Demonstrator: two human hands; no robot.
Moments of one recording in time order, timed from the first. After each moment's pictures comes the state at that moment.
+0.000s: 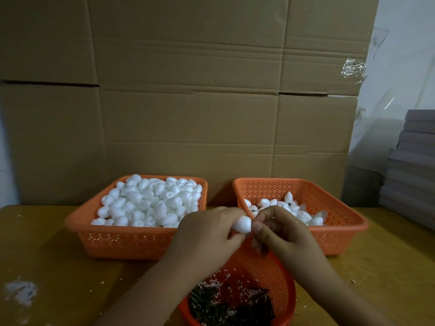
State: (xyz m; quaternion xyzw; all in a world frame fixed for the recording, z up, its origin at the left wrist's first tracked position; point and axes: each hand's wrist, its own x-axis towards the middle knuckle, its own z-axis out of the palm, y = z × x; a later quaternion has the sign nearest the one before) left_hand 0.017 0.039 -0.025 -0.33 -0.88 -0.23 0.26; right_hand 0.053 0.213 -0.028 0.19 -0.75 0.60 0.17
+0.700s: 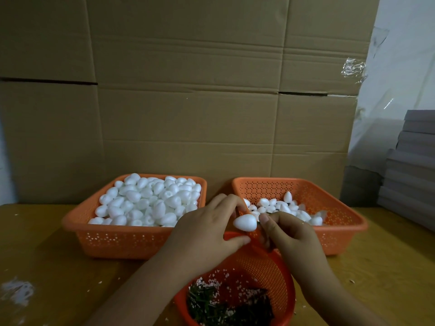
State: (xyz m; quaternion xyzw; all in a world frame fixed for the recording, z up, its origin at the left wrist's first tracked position) left_hand 0.015 0.034 -0.020 -0.34 -0.89 -0.23 0.21; right_hand 0.052 0.211 -0.034 0.09 -0.75 0.62 0.22
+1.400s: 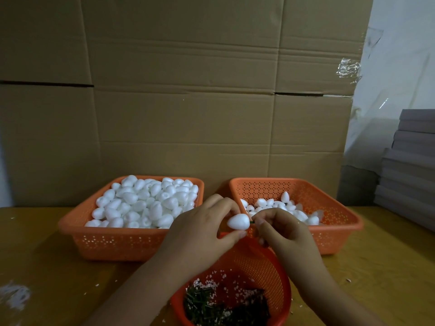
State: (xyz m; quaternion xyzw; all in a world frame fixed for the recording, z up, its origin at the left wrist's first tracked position) left_hand 0.012 0.035 -0.022 -0.33 -0.88 -0.26 0.24; right_hand 0.052 0.211 -0.035 0.10 -0.74 0.63 0.22
